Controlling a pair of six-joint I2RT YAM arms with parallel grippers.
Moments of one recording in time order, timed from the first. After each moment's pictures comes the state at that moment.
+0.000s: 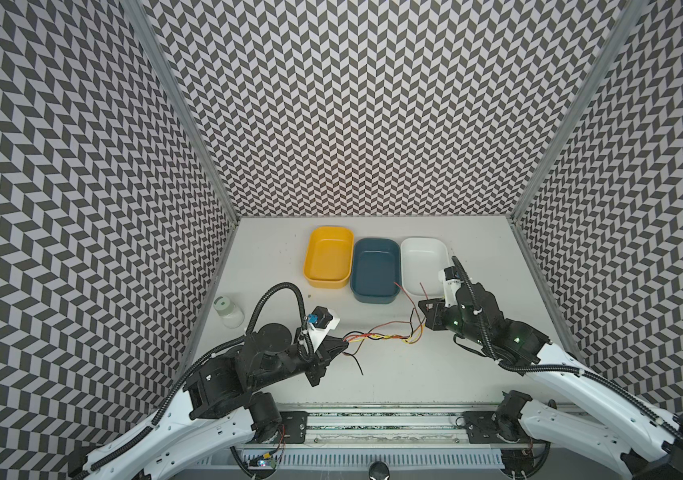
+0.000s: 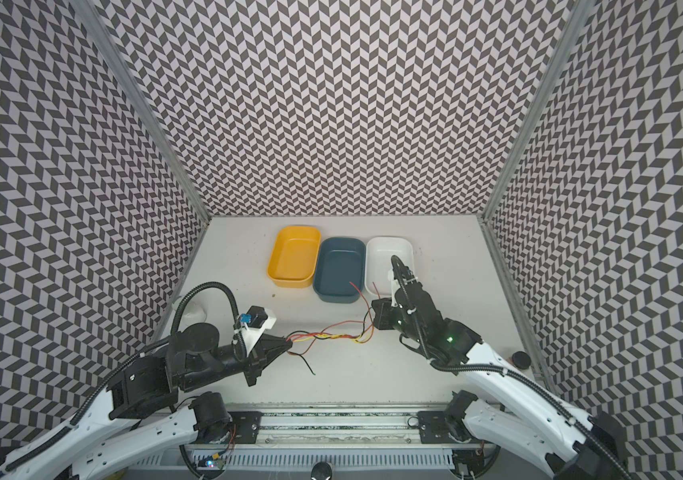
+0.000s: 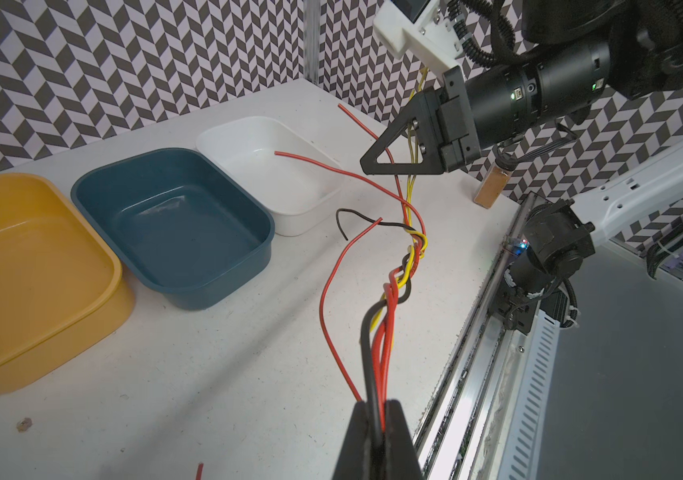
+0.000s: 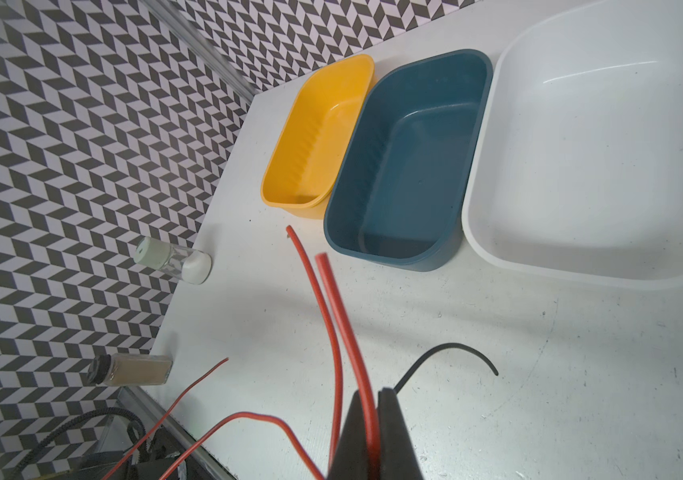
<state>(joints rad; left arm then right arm) -0.96 0.51 0.78 -0.63 0.15 -0.14 0.66 0.91 0.74 -0.29 0.05 0.73</state>
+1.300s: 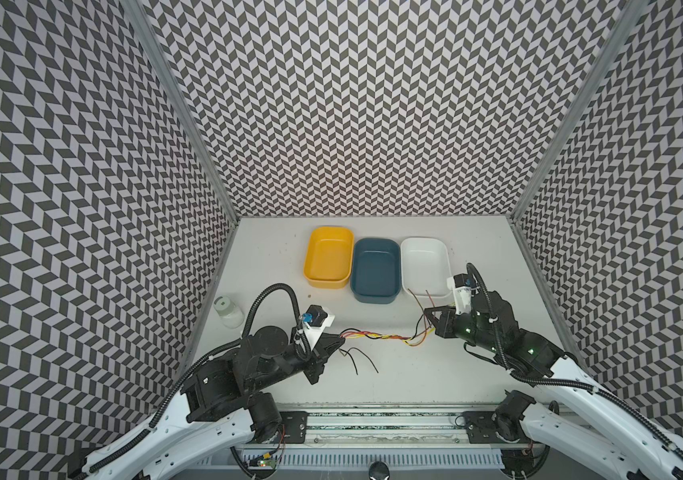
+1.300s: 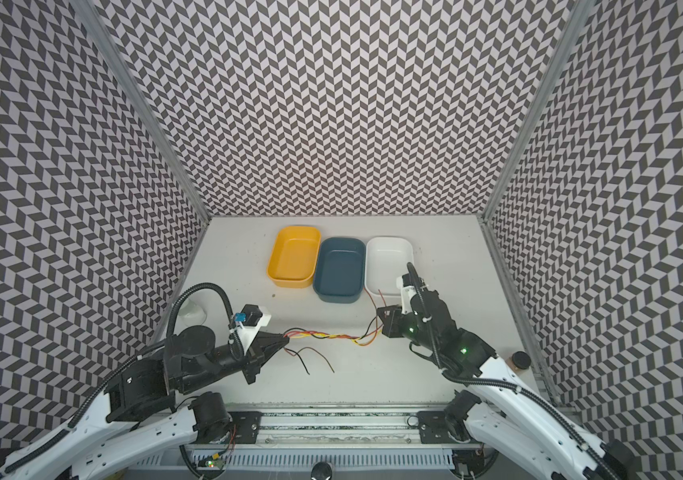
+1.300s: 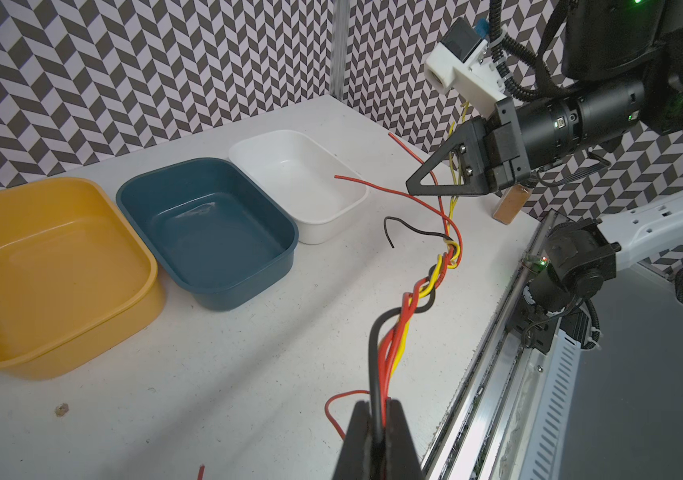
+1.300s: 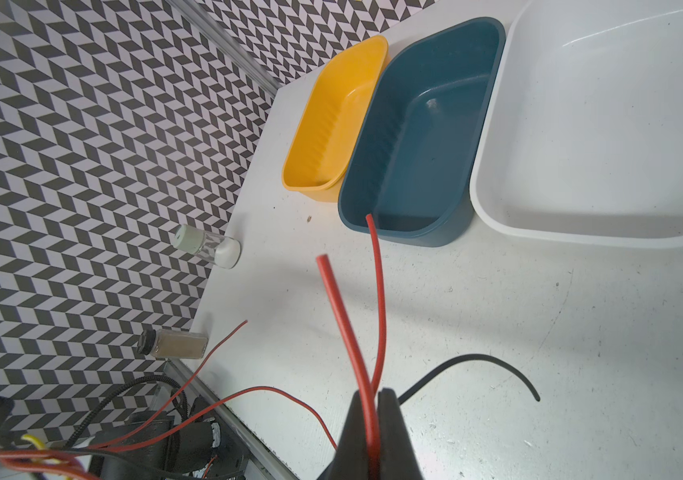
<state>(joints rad) -0.96 0.48 0.77 -0.62 0.08 -0.16 0.60 0.80 0.66 -0.31 -0.09 0.73</state>
